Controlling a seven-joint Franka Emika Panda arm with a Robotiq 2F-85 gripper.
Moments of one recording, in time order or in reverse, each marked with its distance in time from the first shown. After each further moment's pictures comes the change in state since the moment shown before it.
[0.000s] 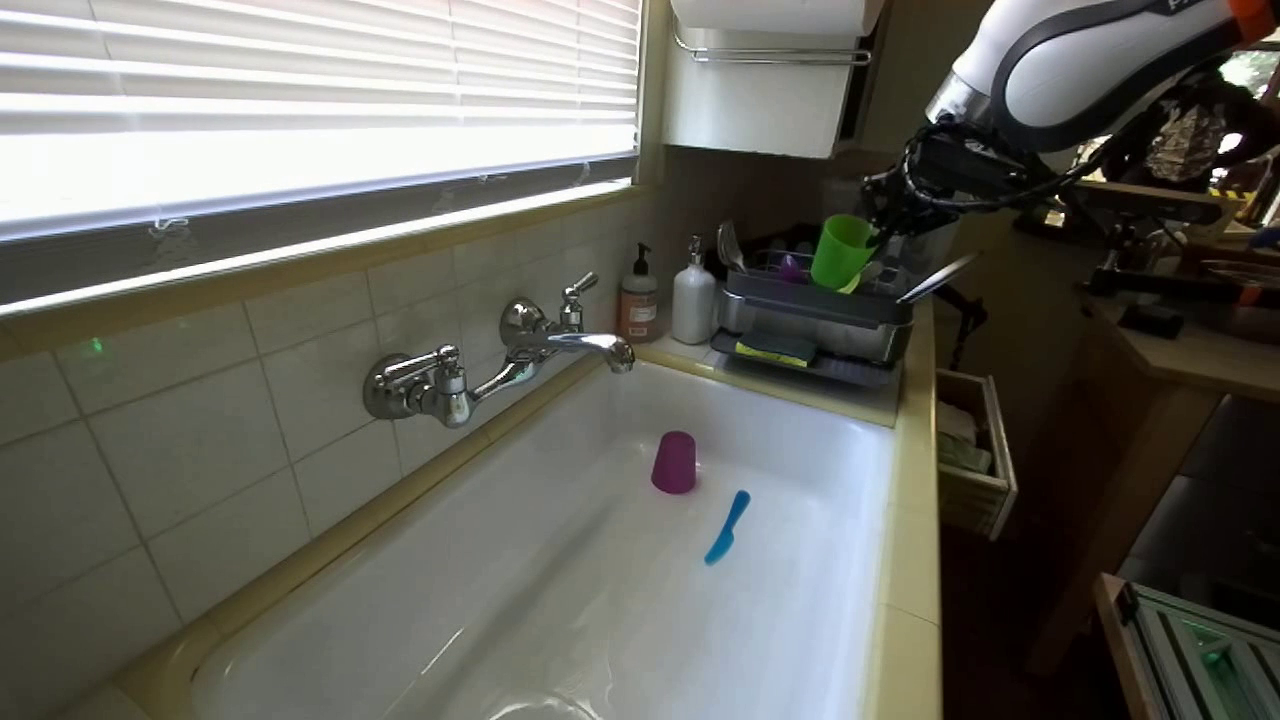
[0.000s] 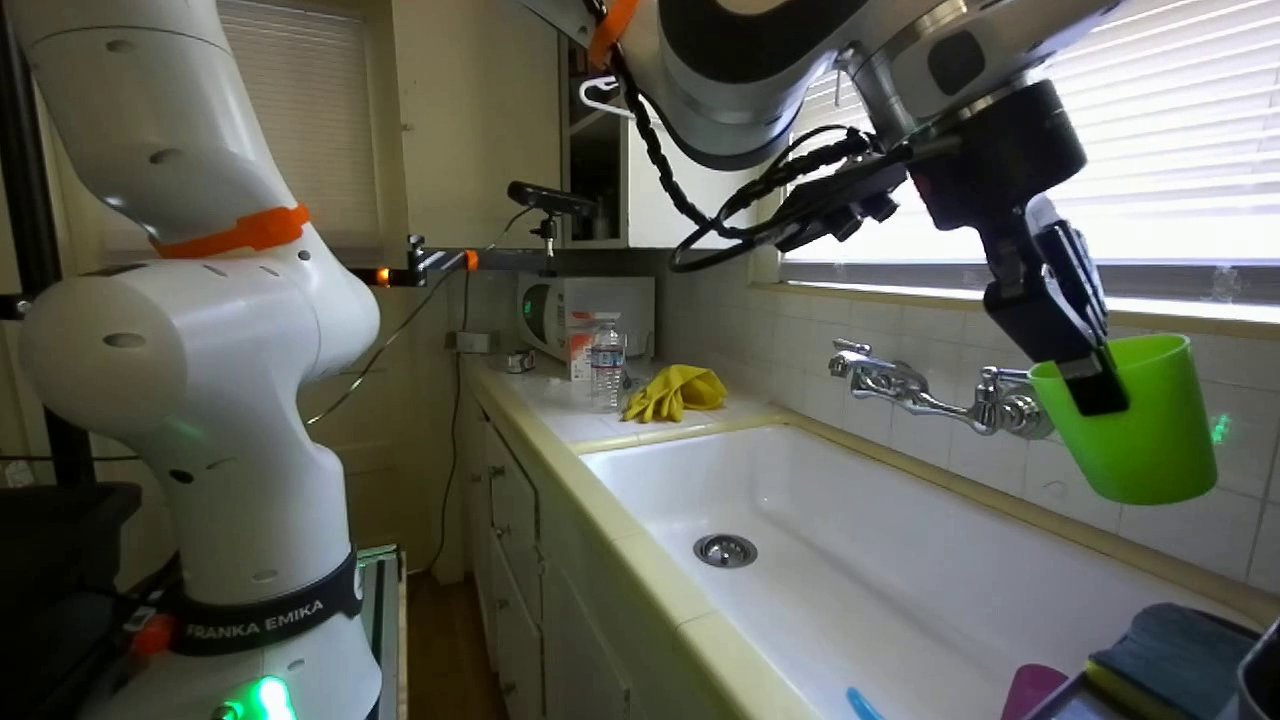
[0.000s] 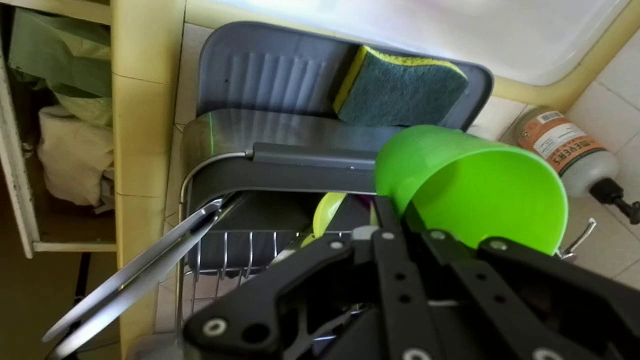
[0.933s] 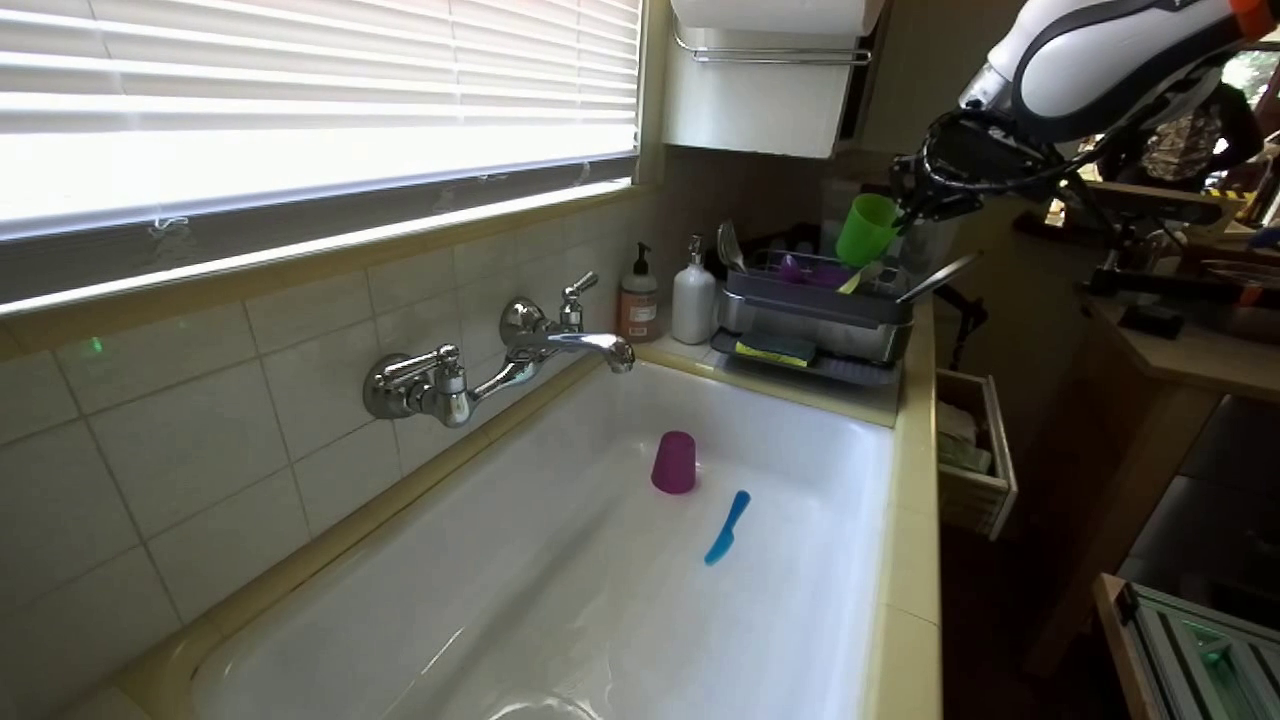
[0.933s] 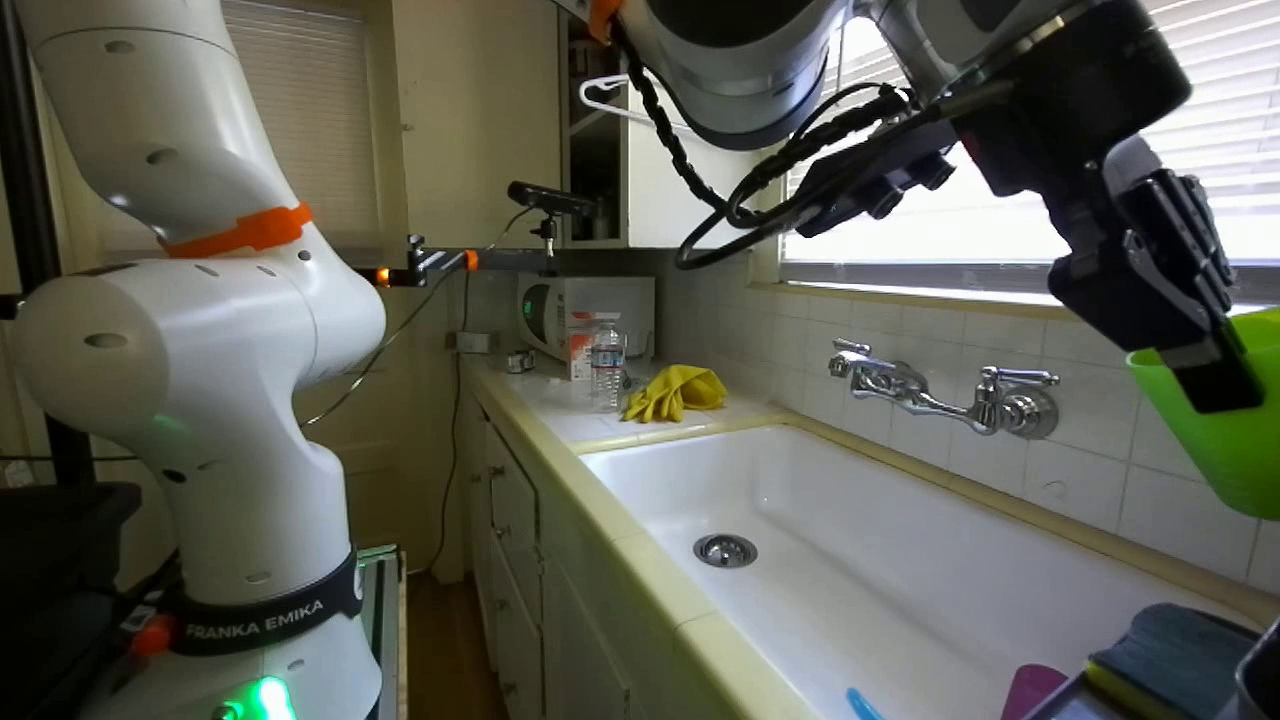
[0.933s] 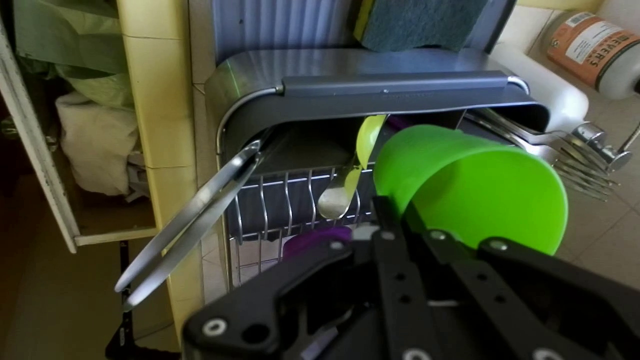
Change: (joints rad) arm -0.067 0.003 -0.036 0.018 0.025 0.055 0.044
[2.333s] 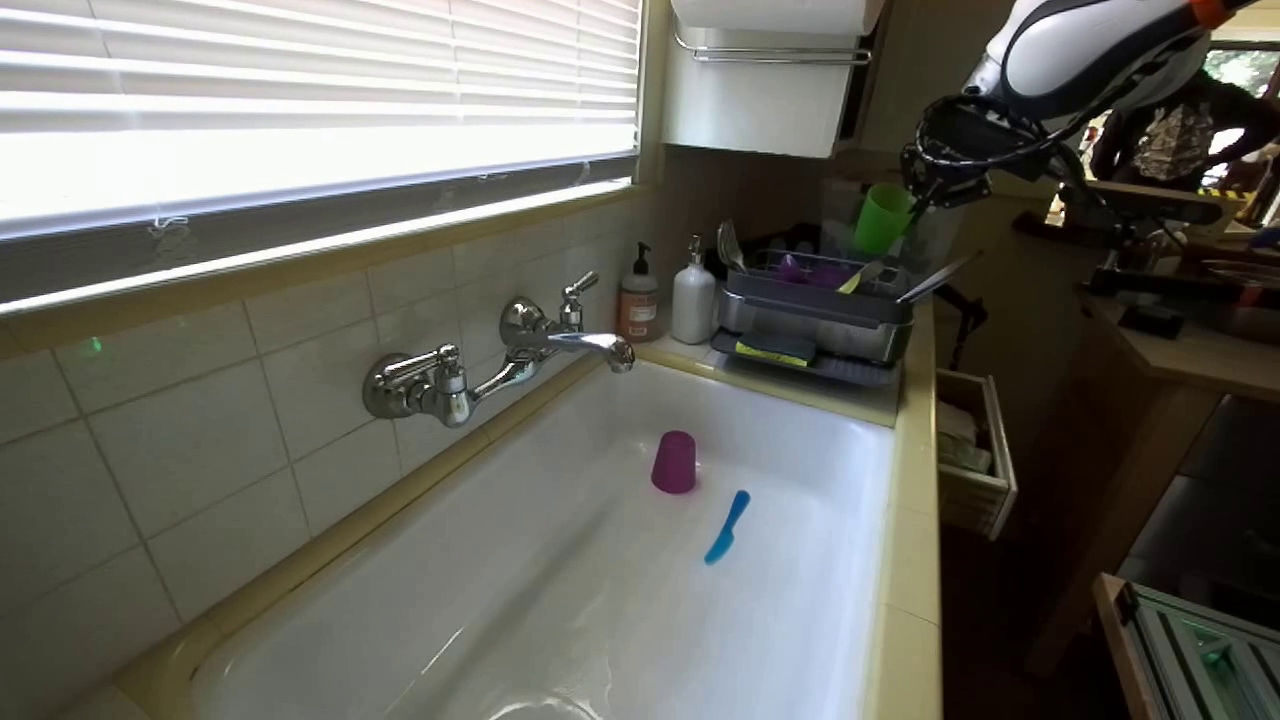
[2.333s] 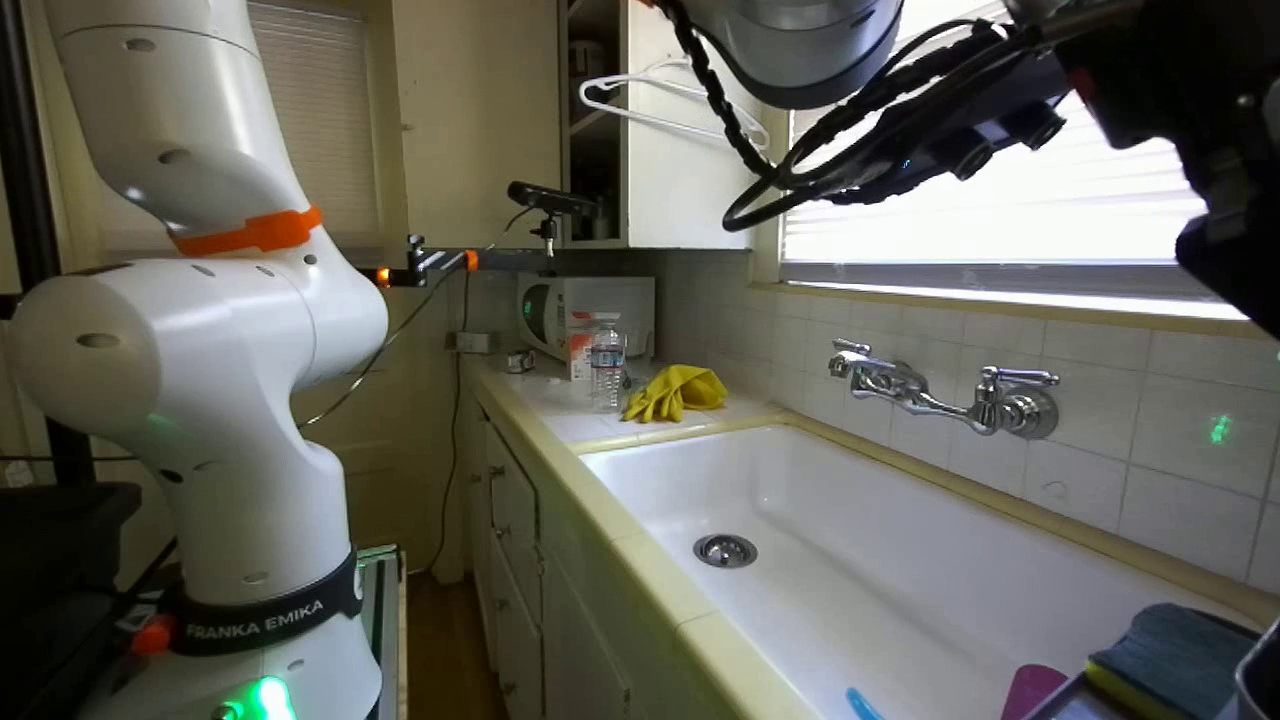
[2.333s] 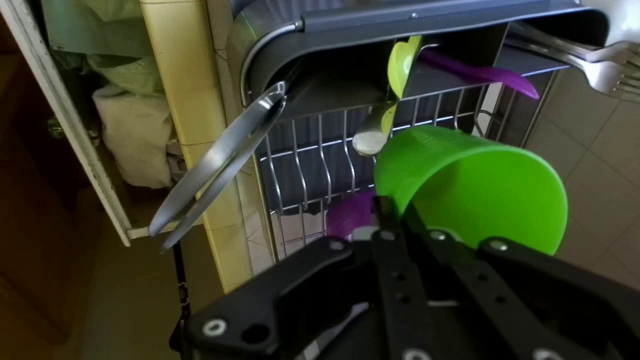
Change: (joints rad) arm -0.031 0.086 -0.035 0.139 0.001 -0.094 0.081
